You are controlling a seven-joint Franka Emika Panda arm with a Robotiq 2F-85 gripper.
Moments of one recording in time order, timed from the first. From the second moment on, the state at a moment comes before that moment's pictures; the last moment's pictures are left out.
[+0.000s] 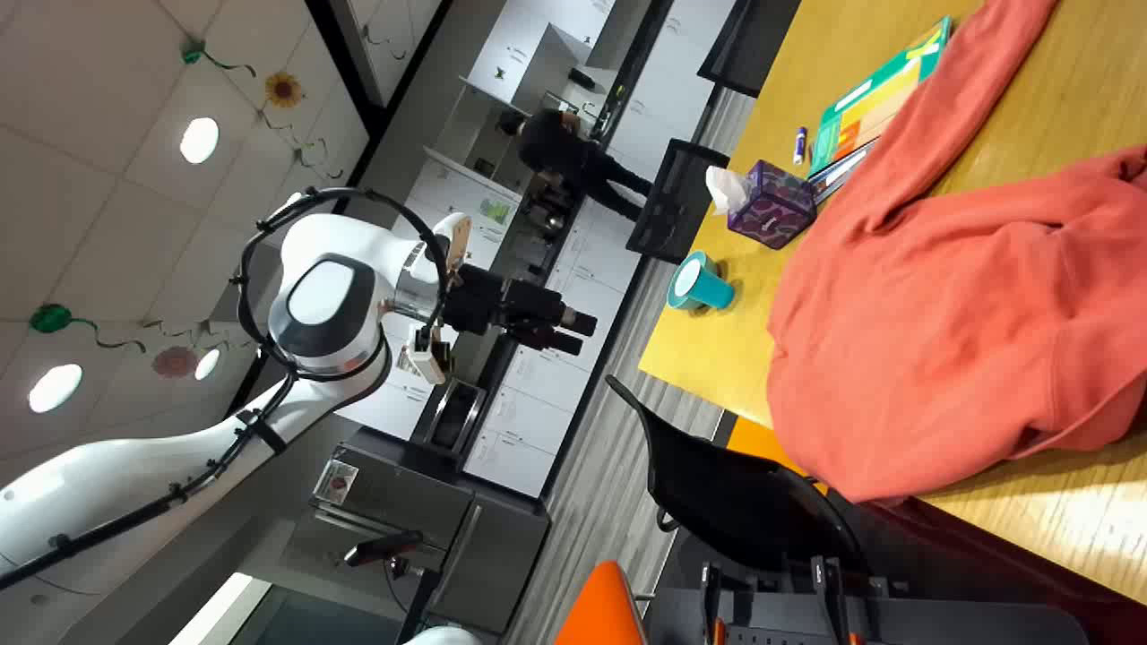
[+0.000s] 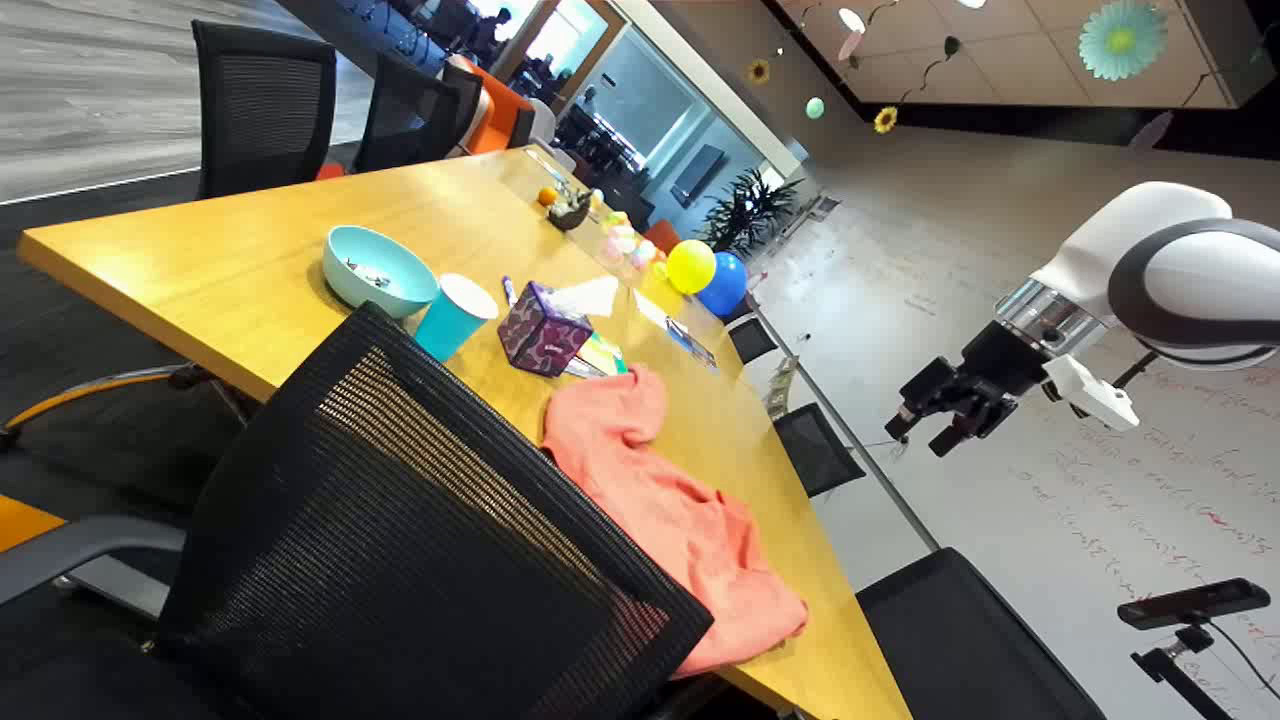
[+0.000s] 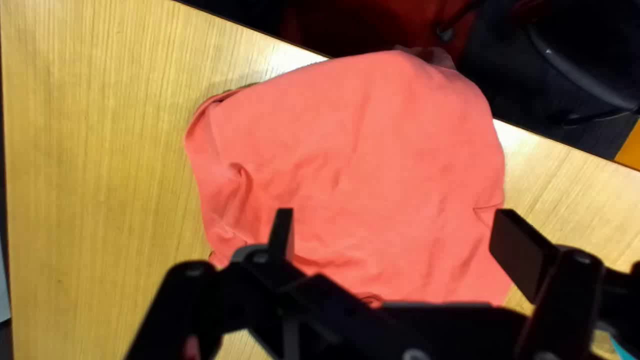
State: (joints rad) arm -0.16 -0.58 0.01 -2.49 -0.19 1.94 0.17
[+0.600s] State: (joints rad) arm -0.15 -0.58 0.01 -2.50 -0.19 1.96 0.16
